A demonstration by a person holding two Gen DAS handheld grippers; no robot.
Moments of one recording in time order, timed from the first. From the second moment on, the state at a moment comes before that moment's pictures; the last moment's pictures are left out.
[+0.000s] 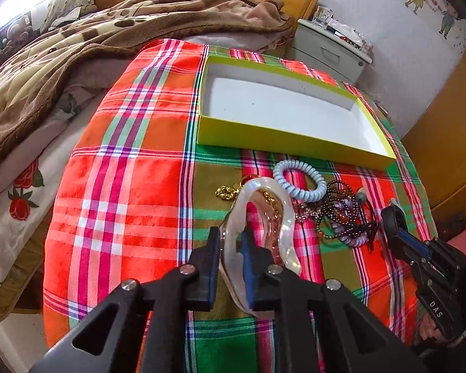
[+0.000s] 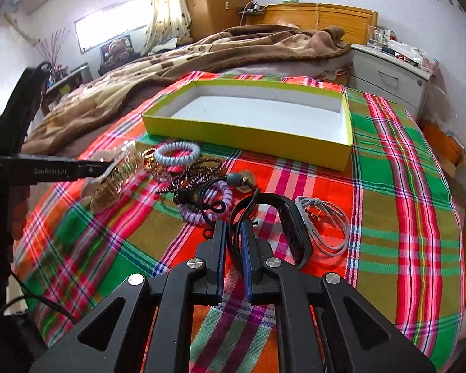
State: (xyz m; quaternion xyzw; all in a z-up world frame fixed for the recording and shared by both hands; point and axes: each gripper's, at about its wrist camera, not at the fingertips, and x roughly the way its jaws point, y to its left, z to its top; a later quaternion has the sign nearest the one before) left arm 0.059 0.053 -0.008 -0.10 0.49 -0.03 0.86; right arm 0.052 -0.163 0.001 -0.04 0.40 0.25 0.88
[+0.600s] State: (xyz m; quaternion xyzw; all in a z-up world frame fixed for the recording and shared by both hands) left arm 0.074 0.062 0.031 -0.09 0.46 -0.04 0.88; right arm 0.072 -0.169 0.046 -0.03 0.35 0.22 0.91
